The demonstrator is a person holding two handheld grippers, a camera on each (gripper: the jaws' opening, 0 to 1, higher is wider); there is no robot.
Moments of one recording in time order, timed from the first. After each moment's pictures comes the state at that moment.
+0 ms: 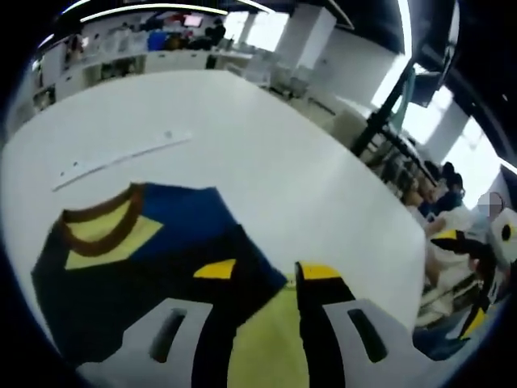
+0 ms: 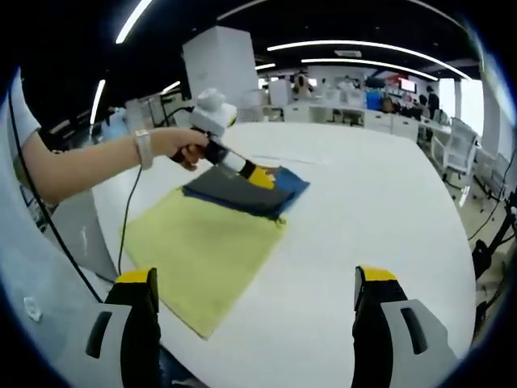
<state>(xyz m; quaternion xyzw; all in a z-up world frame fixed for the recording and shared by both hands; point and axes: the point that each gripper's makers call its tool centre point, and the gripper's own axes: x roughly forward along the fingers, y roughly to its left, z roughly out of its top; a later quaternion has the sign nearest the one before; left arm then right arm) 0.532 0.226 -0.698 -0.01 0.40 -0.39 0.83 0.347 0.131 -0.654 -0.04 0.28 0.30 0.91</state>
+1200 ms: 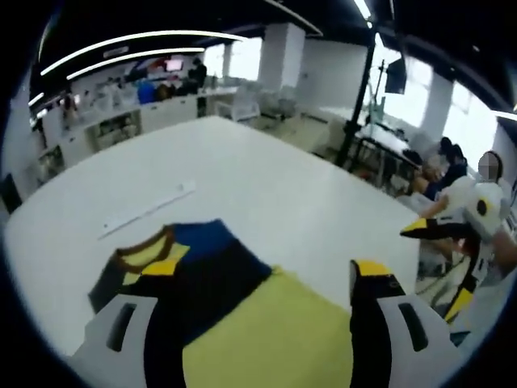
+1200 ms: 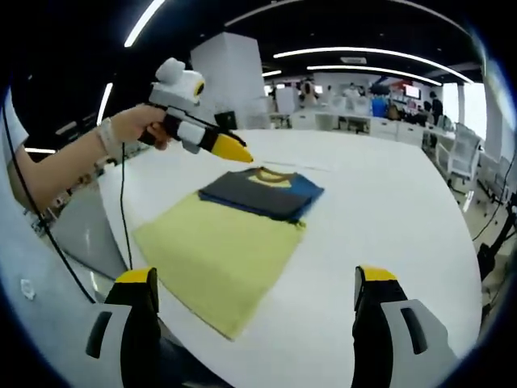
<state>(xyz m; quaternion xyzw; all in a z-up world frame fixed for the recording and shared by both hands) 0.470 0.273 -0.608 0.07 0.30 -0.39 0.87 0.319 0.158 -0.645 -0.03 0.26 0.31 0.91</state>
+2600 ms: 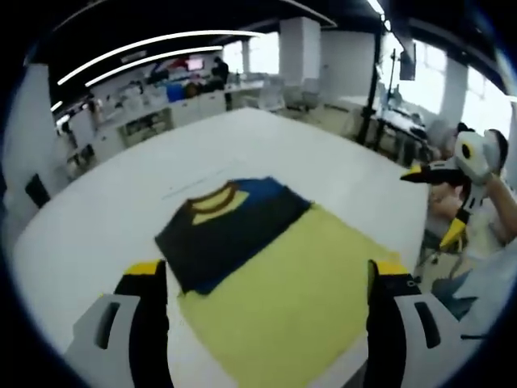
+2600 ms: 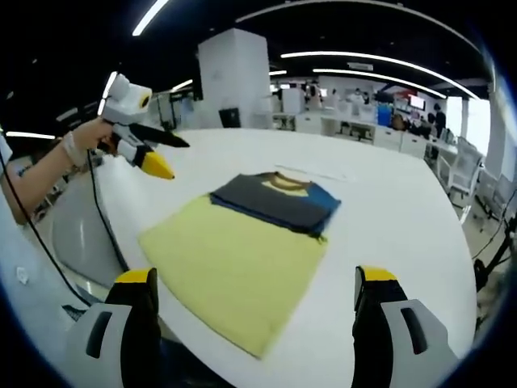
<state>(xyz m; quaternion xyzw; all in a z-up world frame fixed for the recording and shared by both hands) 0.411 0.429 -0.604 0.12 0.30 -0.33 0.89 0.321 0.220 -0.627 -0.07 0.25 0.31 0.91</state>
